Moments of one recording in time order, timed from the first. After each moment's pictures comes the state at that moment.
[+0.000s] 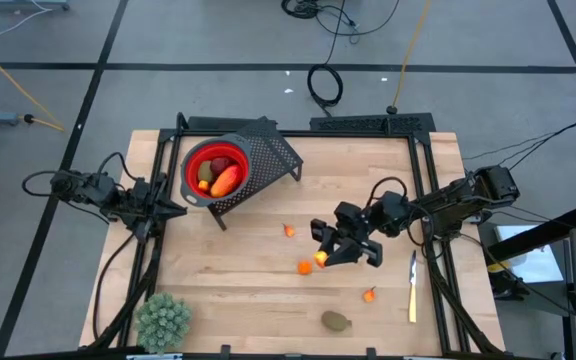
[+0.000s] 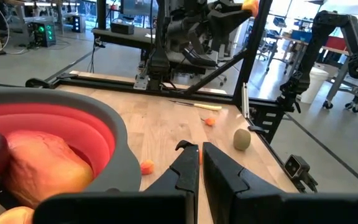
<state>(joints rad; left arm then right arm) -0.40 0.01 0.49 -0.58 -0.26 -0.20 0.17 1.53 0.74 1.33 -0.55 0.85</state>
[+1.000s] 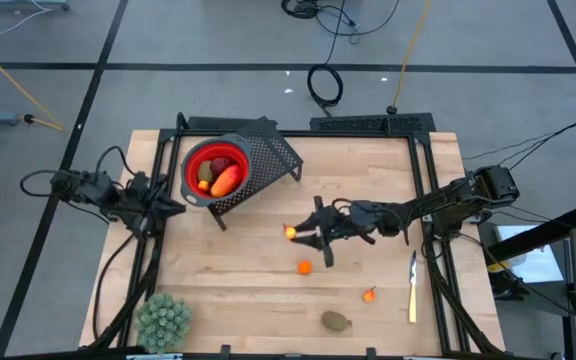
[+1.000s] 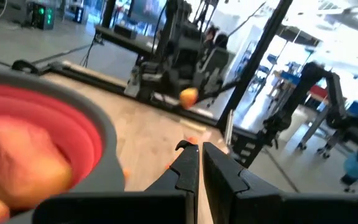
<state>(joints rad) -0.40 0.01 0.49 -0.51 -0.27 -0.40 0.16 1.53 0.74 0.74 0.01 0.20</state>
